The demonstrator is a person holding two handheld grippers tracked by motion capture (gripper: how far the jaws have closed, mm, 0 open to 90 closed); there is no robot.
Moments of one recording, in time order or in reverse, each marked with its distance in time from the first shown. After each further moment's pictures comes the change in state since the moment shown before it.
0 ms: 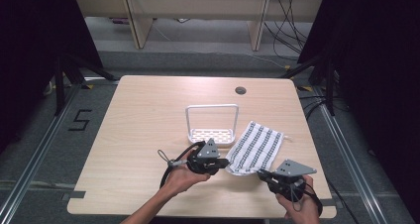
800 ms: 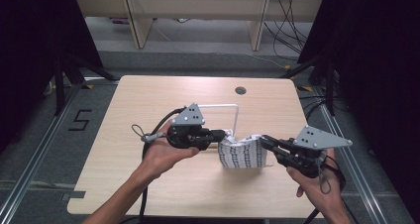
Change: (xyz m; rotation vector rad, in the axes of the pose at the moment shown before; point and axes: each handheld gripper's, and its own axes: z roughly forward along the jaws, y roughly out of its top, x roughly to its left) left arm 0.002 0.093 -0.105 -0.125 0.017 -0.040; right arm 0.006 0.112 -0.070 -0.266 0.059 -0.099
